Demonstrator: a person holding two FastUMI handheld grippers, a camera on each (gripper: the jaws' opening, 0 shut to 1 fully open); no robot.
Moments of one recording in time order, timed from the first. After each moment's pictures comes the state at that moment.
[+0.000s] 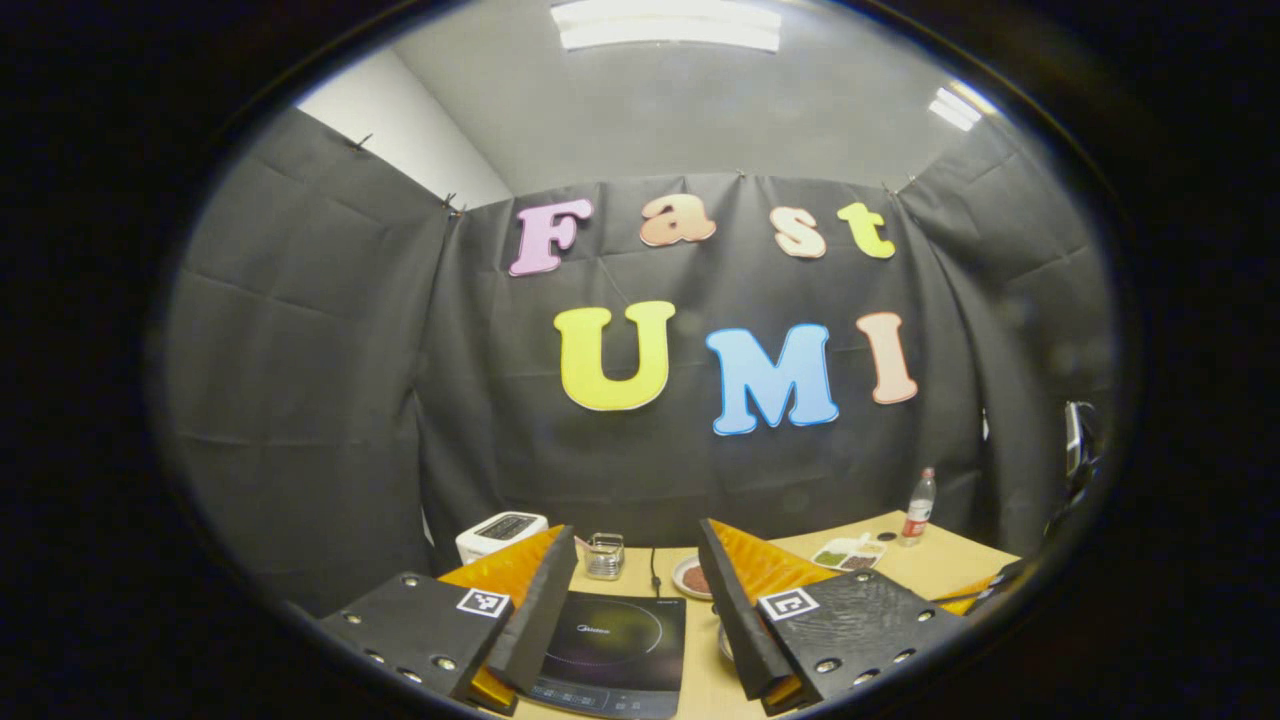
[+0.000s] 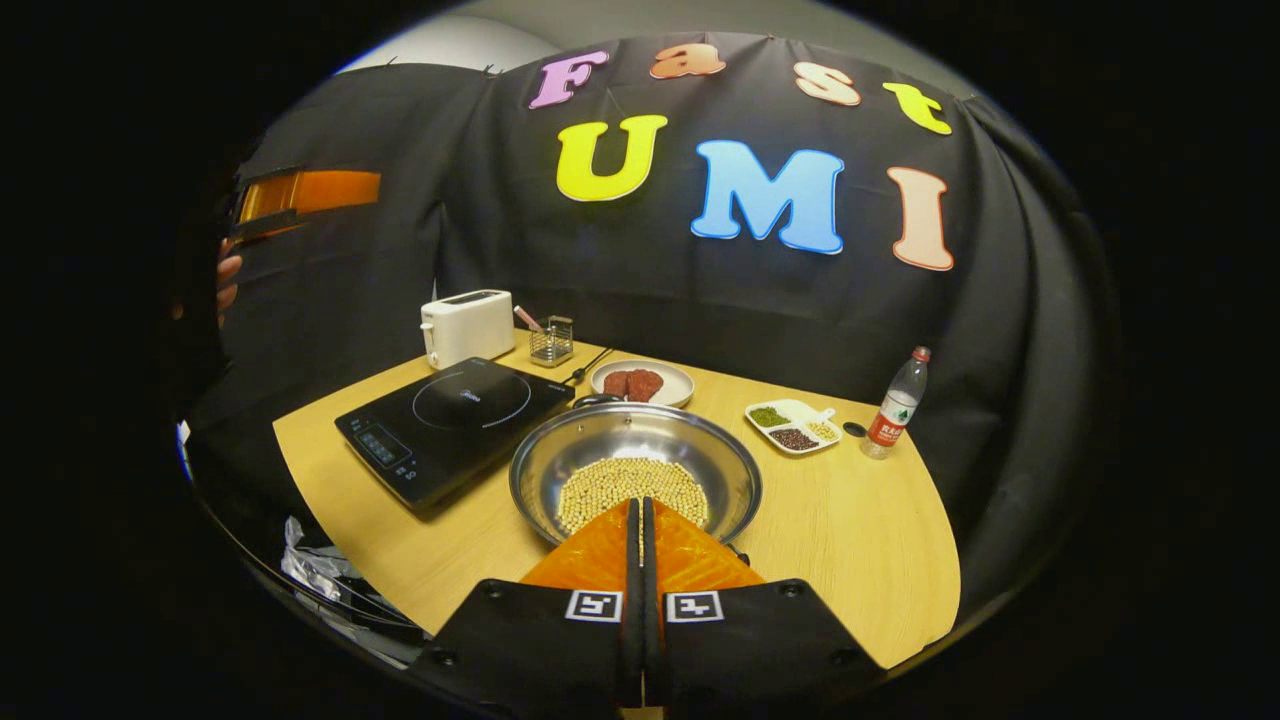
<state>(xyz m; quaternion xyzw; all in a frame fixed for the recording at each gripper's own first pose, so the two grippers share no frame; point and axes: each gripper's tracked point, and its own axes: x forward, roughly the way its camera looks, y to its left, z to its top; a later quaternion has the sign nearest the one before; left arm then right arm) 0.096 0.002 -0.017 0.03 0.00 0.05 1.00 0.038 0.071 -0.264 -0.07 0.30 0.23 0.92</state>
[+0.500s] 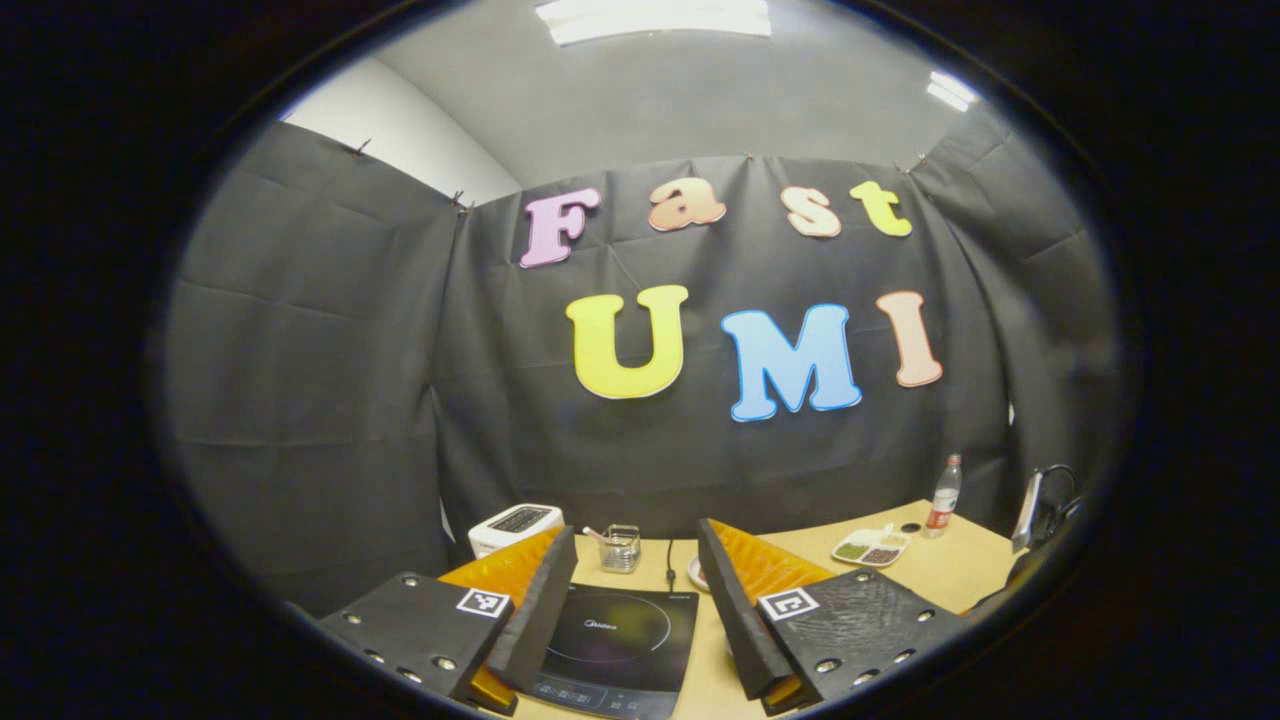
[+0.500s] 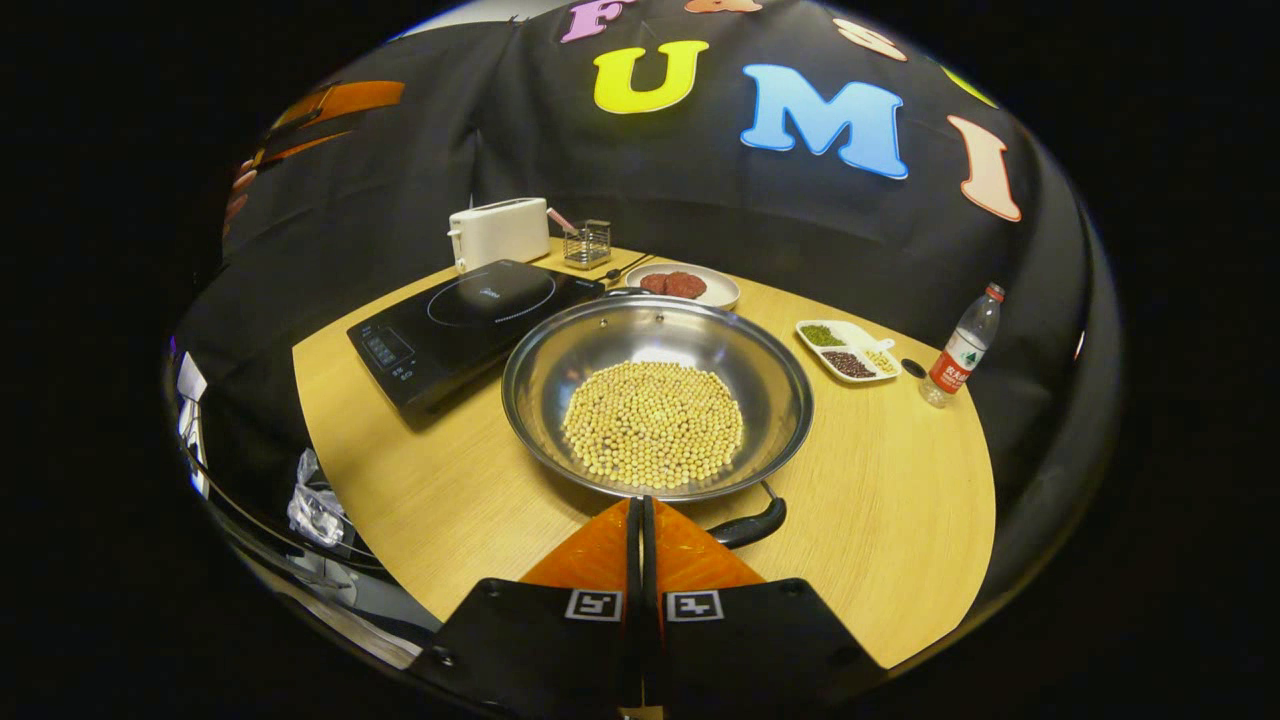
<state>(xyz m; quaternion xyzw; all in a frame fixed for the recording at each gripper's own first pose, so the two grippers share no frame) 0.108 -0.005 -0.035 0.05 0.02 0.10 0.99 0.023 0.068 -0.342 -0.10 0.41 0.30 0.85</state>
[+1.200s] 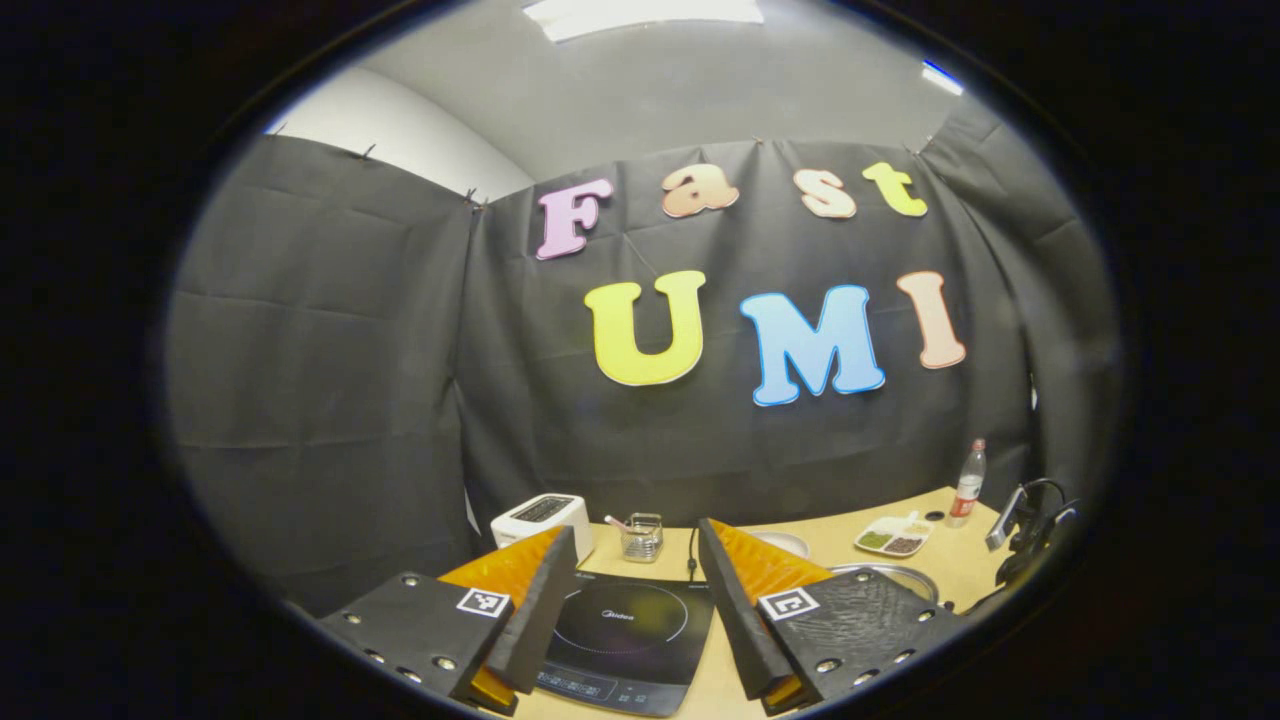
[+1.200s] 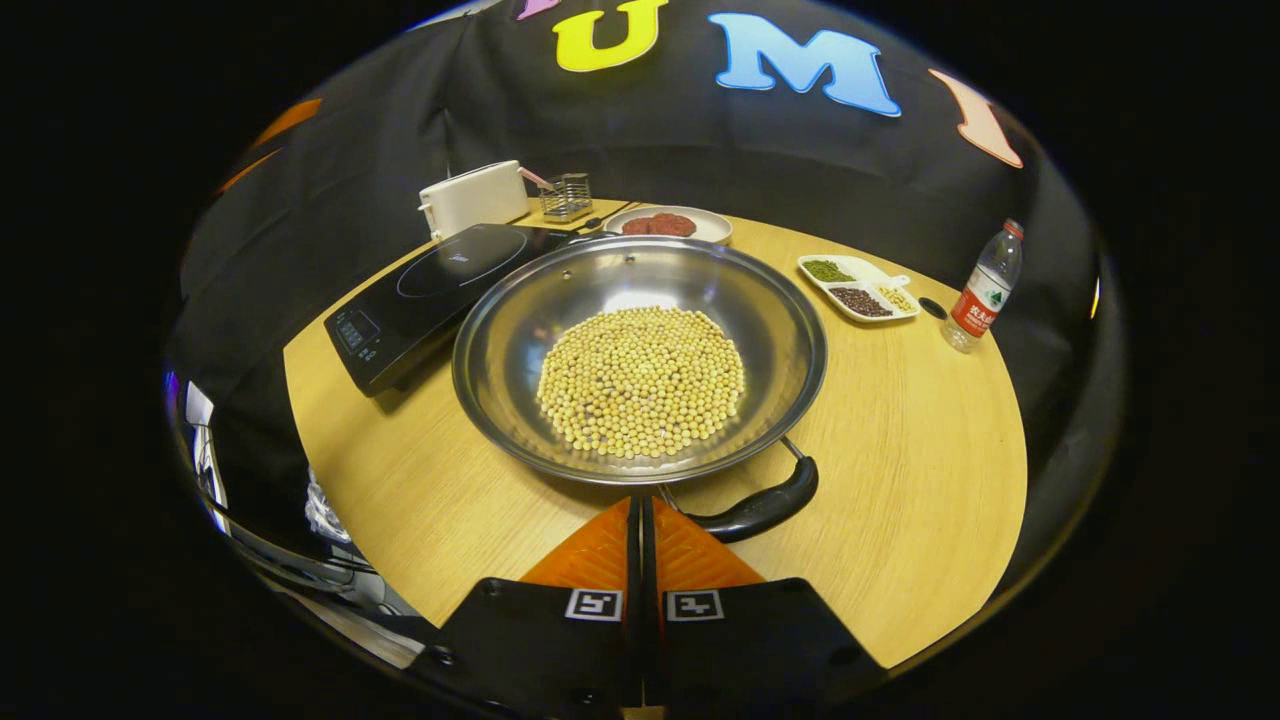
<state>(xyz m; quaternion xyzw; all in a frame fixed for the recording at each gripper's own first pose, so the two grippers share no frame) 0.106 -0.007 -0.043 0.06 0.04 0.13 0.99 0.047 0.042 -0.377 -0.07 0.47 0.27 0.84</state>
